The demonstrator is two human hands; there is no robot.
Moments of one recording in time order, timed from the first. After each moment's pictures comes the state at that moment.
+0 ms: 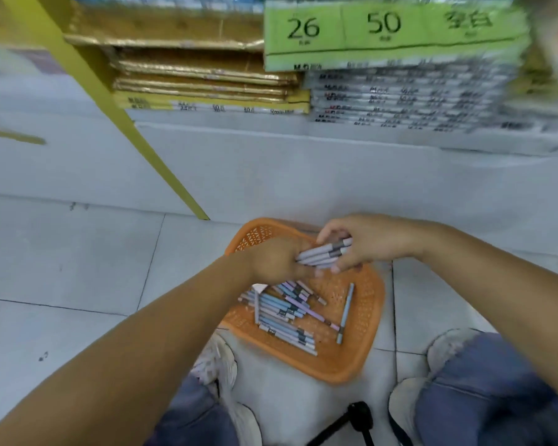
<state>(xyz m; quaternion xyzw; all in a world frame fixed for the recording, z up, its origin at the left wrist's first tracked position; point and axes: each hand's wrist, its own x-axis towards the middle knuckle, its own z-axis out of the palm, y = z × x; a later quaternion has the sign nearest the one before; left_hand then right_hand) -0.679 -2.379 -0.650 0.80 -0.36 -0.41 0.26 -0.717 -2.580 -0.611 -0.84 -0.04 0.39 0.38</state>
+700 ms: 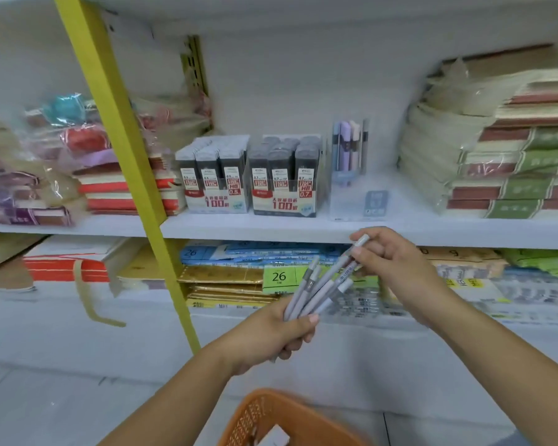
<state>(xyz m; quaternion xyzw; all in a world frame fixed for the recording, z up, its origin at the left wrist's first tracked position) -0.709 -2.384 -0.411 0.71 -0.27 -0.31 0.57 -0.759 -2.610 -0.356 -0.74 -0.02 -0.16 0.66</state>
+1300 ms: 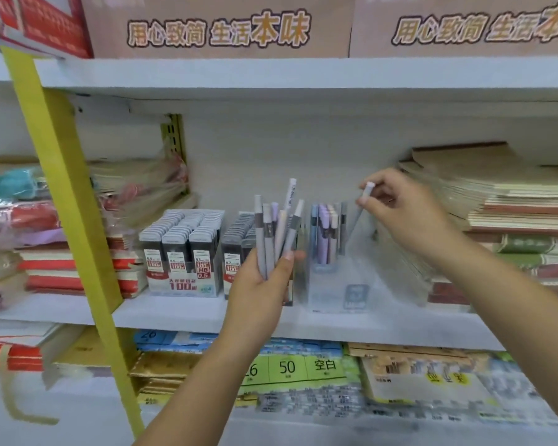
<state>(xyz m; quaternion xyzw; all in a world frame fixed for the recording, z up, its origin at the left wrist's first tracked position) -0.649 -2.460 -0.283 0.66 -0.22 0.04 0.71 -0.664 -2.687 -0.195 -0.87 -0.04 -0.38 0.31</state>
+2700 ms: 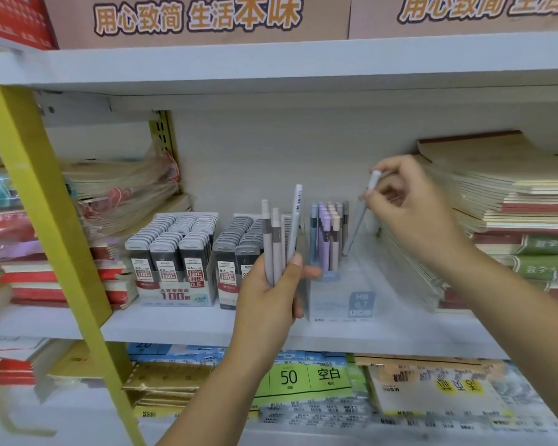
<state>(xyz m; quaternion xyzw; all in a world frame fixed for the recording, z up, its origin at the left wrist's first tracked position) -0.640 -2.480 -0.287 0.63 -0.20 0.00 0.75 -0.660 -2.685 -0.200 -0.82 -0.06 -0.42 0.38</state>
